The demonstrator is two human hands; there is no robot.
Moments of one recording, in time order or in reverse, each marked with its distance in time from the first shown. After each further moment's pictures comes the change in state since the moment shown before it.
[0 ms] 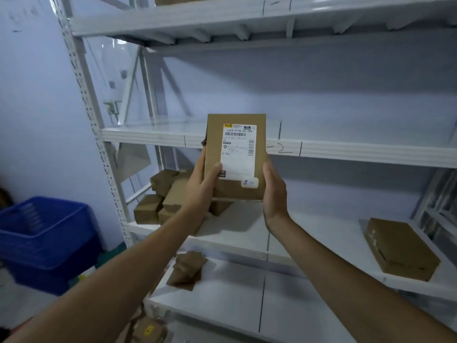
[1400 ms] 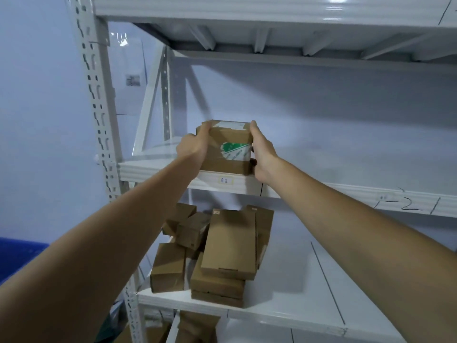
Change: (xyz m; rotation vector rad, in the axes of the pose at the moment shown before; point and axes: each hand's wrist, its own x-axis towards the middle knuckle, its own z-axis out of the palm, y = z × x) left_hand 0.357 -0.045 -0.233 0.046 0.151 -0.345; right_hand 0.250 0.010 0.339 -0.082 0.067 0.356
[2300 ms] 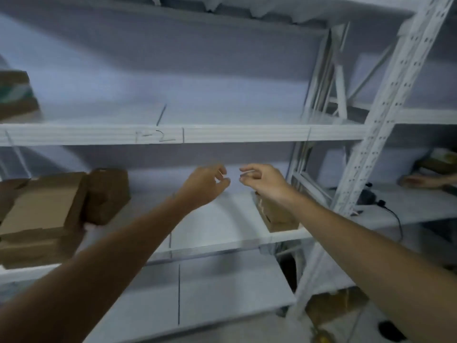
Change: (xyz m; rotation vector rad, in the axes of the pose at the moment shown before) left_hand -0.386 -0.069 0.434 0.604 -0.614 0.623; right_hand -0.165 0.066 -0.604 -0.781 0.123 -0.127
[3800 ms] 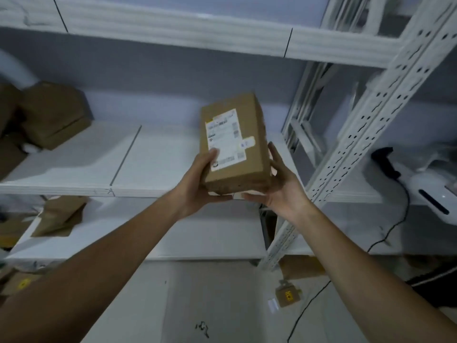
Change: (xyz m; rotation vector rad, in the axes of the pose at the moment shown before) left_hand 0.003 0.059 0.251 -1.345 -0.190 -0.681; right_hand 0.014 0.278 -0.083 1.099 -0.280 0.380
